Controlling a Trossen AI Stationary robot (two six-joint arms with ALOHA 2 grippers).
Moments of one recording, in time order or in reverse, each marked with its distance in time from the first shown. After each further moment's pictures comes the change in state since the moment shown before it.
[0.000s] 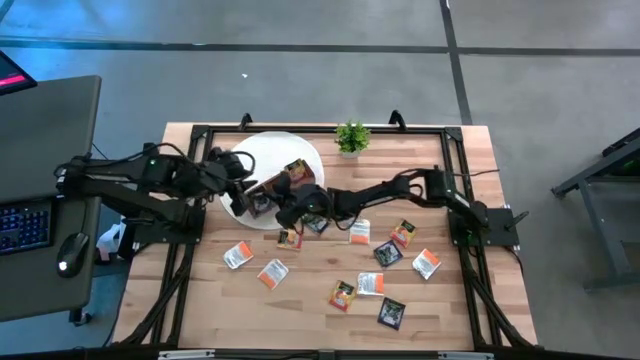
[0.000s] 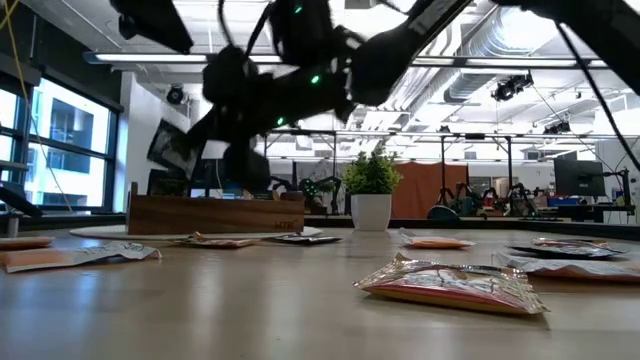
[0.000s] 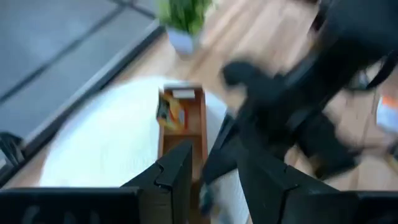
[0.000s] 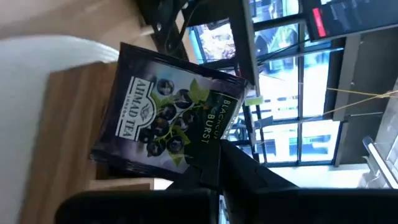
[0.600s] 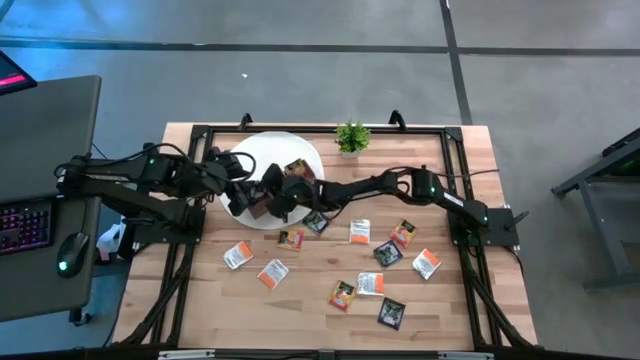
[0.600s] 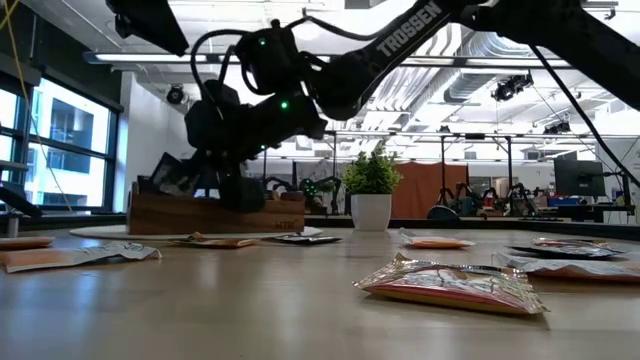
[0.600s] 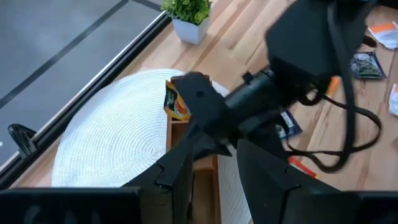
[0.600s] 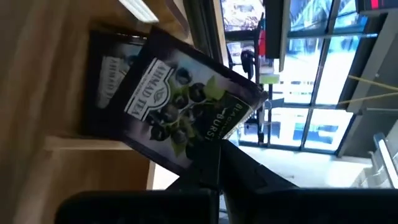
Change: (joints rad) left arm 0.000 0.001 0.007 -0.063 0.005 -0.002; right arm -0.063 0.125 0.201 -0.193 0.056 -0.092
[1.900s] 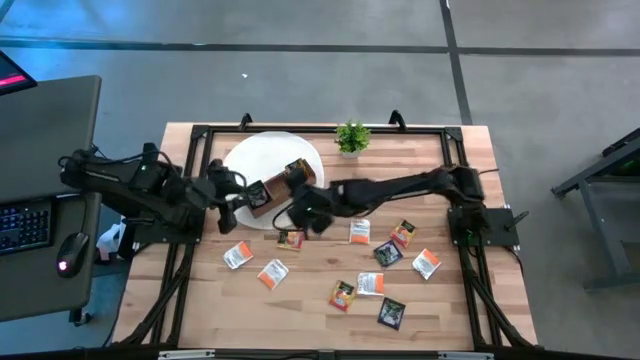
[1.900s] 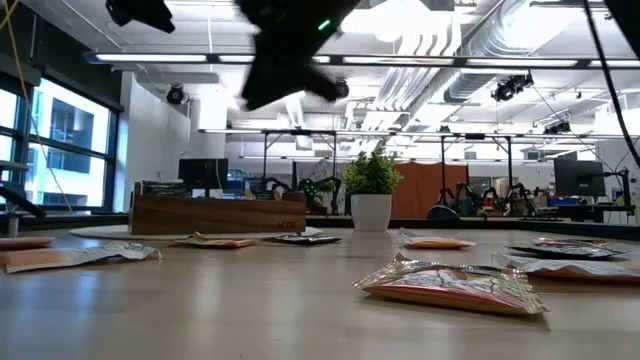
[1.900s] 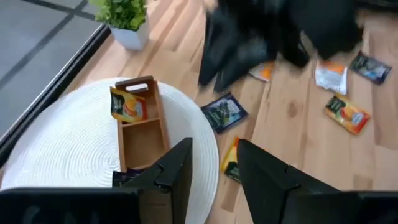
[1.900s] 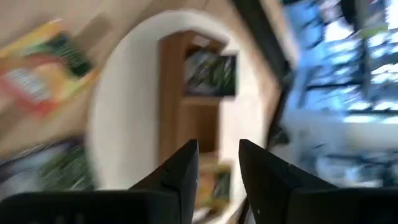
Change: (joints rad) left arm -0.195 -0.034 -0.008 0.014 0.031 0.016; right arm 0.150 -0.395 0.000 -0.877 0.042 0.537
